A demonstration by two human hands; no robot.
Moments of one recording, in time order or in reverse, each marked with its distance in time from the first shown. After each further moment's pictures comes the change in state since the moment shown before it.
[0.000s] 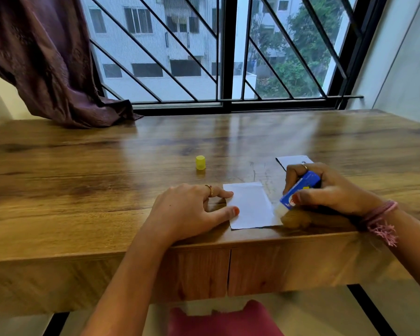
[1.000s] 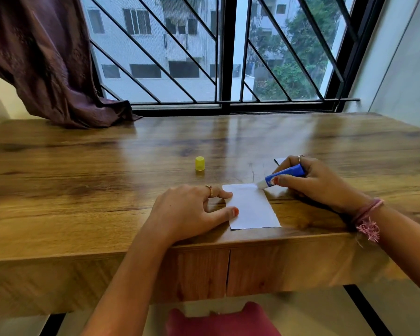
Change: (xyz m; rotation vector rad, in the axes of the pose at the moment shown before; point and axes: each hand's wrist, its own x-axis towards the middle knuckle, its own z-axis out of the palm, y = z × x) left_hand 0.001 -0.003 0.003 0.010 0.007 -0.004; right_hand 0.014 0.002 0.005 -0.105 0.226 0.211
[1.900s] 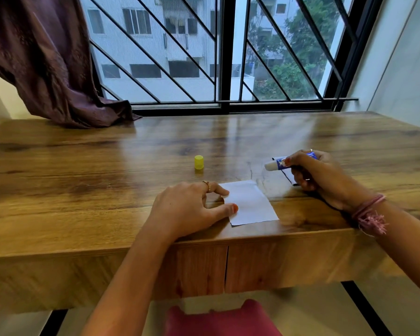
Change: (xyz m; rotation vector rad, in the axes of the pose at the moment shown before) left_hand -0.001 0.006 -0.002 -0.044 -0.013 -0.058; right_hand 0.005 0.012 -0.007 0.425 0.163 0.110
